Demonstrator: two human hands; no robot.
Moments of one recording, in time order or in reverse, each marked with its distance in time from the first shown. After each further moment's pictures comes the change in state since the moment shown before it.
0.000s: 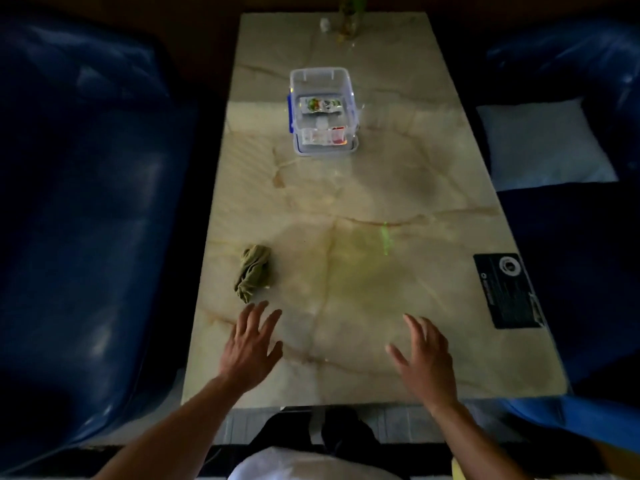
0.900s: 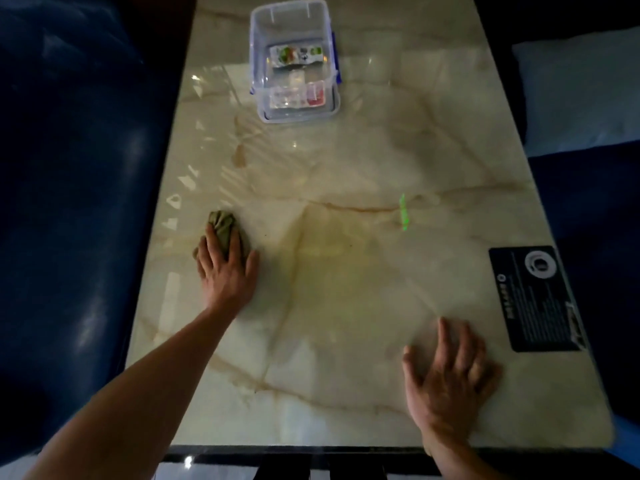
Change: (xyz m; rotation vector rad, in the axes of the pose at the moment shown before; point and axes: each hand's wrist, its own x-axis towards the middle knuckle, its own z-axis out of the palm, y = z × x) left_hand 0.167 0.031 0.013 -0.124 0.165 -0.454; right_hand 0.045 0.088 0.064 -0.198 0.311 0.202
